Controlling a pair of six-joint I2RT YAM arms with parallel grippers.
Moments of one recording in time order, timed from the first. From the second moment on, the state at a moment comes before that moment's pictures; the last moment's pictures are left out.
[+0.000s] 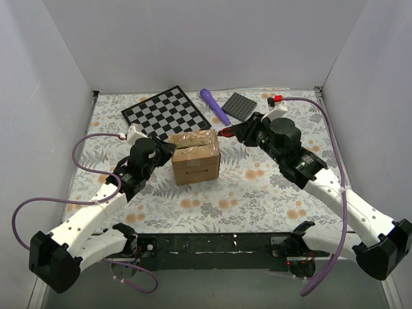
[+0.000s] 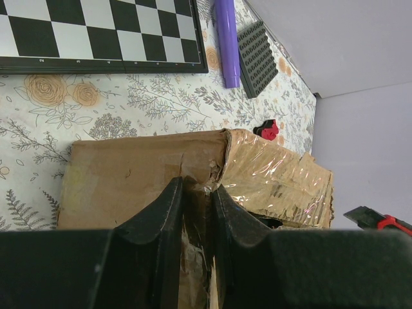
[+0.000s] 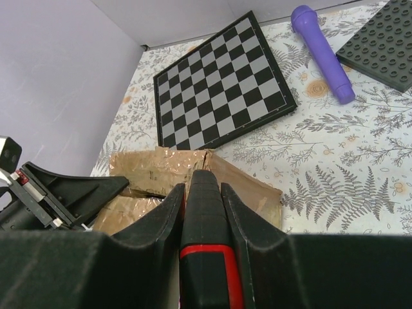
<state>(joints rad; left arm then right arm) -0.55 0.97 0.74 -0.19 -0.30 -1.08 0.71 1.05 1.03 -0.16 0.16 0.62</state>
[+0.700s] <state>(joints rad) -0.55 0.97 0.74 -0.19 -0.30 -1.09 0.69 1.16 1.11 -0.23 0.04 0.58</state>
